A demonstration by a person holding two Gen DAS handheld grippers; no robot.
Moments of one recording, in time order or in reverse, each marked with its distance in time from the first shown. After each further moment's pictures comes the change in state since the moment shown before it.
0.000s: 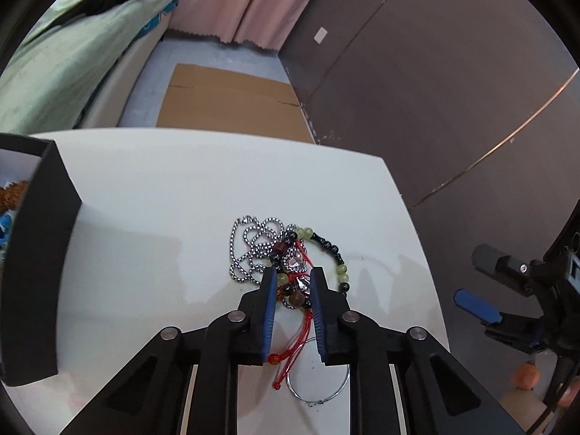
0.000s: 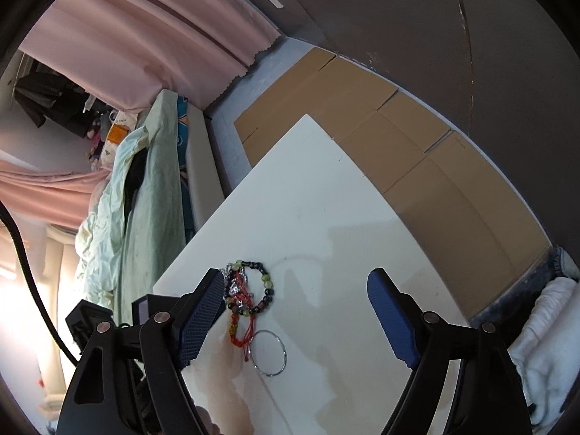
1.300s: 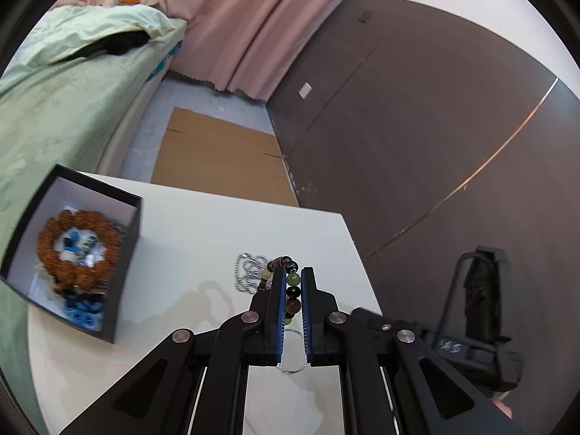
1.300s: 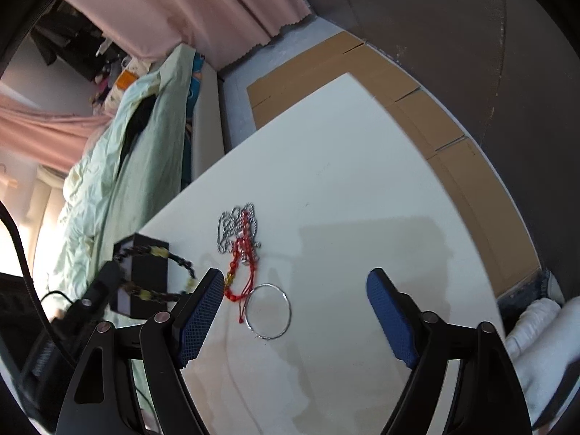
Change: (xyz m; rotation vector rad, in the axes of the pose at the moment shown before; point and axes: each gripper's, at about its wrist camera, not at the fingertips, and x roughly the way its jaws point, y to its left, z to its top) left arm -0.105 0.002 -0.005 -0.033 -0.213 -0.095; right arm 0.029 0.039 -0.041 -0.207 0.105 -0.052
